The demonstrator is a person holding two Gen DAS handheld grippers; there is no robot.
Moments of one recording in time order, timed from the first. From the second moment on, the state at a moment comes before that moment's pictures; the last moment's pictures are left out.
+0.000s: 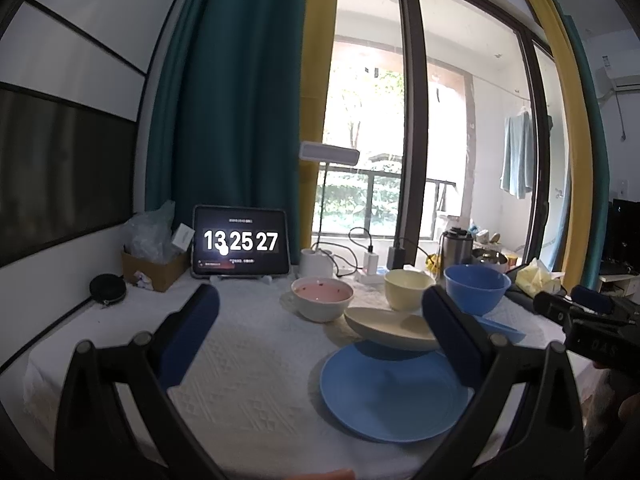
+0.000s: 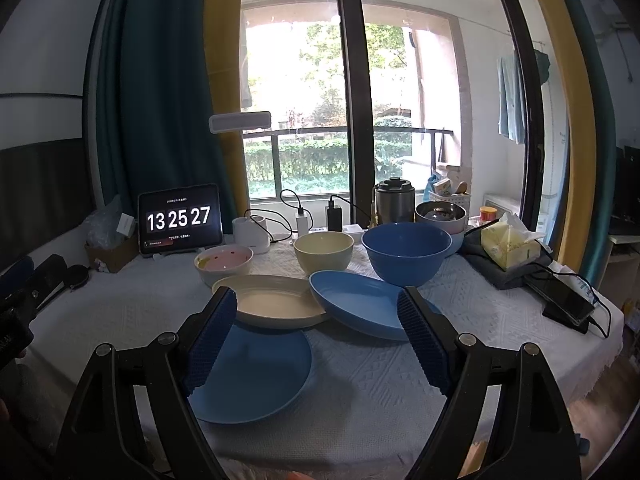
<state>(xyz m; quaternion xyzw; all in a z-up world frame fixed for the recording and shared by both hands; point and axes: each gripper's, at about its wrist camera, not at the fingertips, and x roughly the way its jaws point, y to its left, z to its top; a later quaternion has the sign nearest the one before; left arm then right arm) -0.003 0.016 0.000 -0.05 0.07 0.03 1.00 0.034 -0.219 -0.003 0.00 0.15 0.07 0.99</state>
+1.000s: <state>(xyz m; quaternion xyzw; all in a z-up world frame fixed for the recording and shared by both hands) -0.005 0.016 -0.001 -0.05 0.07 0.03 1.00 0.034 -0.220 -0.001 0.00 0.15 0.06 0.99</state>
